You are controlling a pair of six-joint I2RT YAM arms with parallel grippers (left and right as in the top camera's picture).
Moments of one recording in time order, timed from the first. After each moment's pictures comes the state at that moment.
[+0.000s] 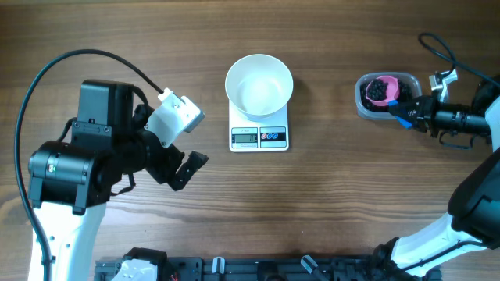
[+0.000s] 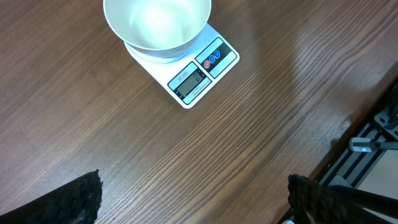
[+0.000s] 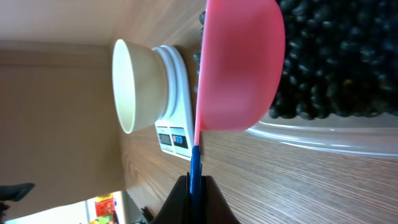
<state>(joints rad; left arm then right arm) -0.18 1.15 1.43 -1.35 0.36 0.52 -0.55 1.88 1.33 -1.15 -1.02 -0.31</state>
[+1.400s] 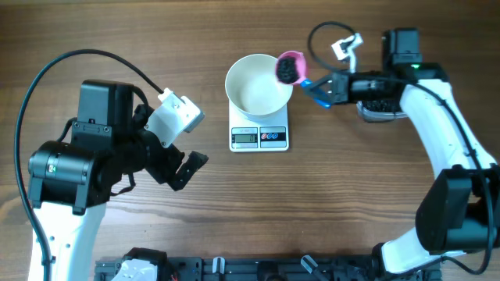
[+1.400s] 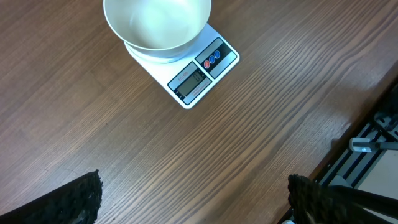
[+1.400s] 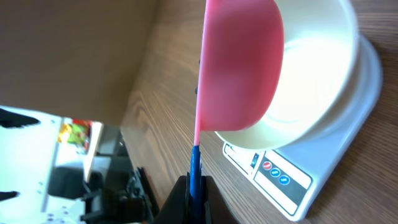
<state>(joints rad) -0.18 1.15 1.43 -1.35 0.36 0.52 0.05 1.74 1.33 -0.75 -1.06 -0.03</state>
